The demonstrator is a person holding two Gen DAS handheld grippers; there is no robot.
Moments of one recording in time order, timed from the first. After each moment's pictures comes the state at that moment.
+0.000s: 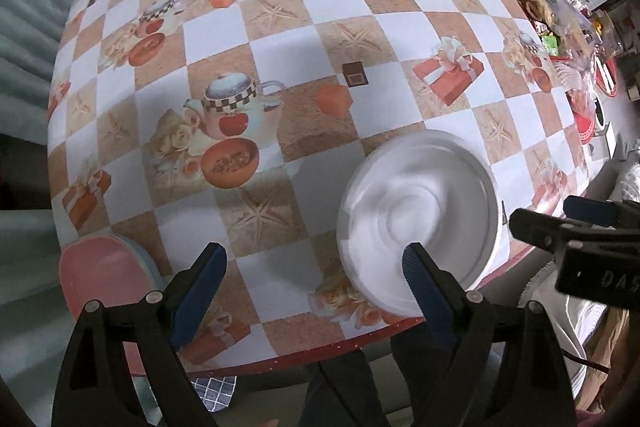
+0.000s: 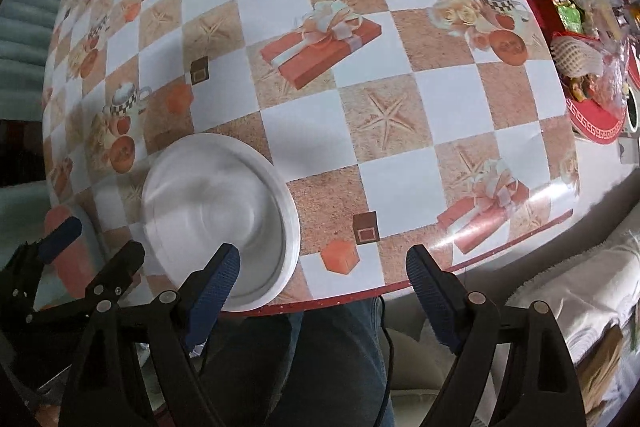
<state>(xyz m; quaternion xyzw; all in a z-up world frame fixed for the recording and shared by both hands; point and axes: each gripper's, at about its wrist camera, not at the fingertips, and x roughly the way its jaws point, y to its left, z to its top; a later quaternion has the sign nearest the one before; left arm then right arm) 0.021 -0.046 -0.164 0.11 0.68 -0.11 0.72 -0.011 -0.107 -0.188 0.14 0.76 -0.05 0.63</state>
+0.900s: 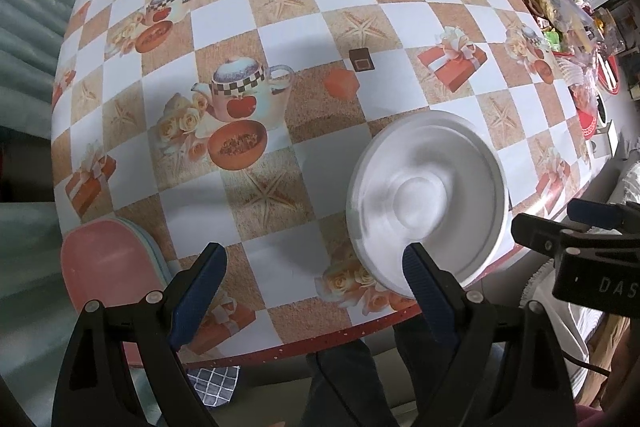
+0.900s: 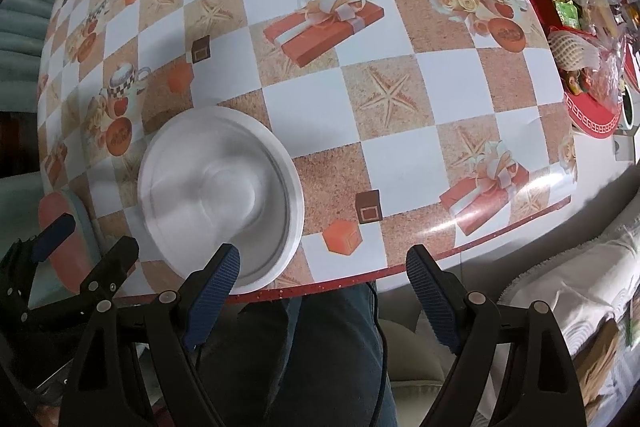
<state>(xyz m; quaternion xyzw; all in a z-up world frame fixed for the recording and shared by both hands) 0.009 -0.041 -0.165 0.10 0.68 -0.10 0.72 -0.019 -0.096 -0.196 0.13 0.77 -0.05 0.62</state>
